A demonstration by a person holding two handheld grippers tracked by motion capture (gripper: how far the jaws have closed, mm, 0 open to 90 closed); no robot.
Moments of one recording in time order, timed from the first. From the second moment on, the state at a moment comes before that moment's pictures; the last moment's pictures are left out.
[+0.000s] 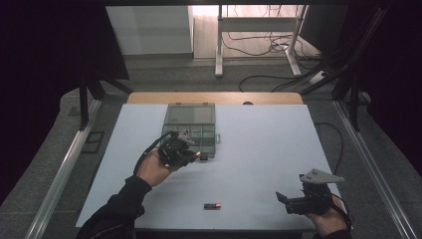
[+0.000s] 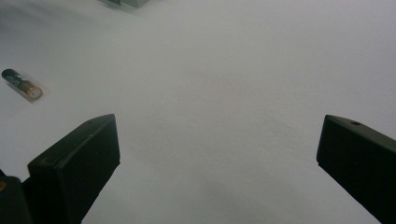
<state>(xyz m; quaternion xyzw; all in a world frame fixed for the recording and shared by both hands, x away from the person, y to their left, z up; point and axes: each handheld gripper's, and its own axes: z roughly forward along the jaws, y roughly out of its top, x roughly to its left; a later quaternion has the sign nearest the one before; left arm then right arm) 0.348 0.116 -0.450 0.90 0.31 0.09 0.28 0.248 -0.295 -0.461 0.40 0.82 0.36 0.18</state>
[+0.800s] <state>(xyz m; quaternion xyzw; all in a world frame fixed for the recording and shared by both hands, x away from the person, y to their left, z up) 0.399 0.145 -0.451 0.87 0.39 0.11 0.28 0.249 -0.296 -0.462 0.40 0.82 0.36 0.18</state>
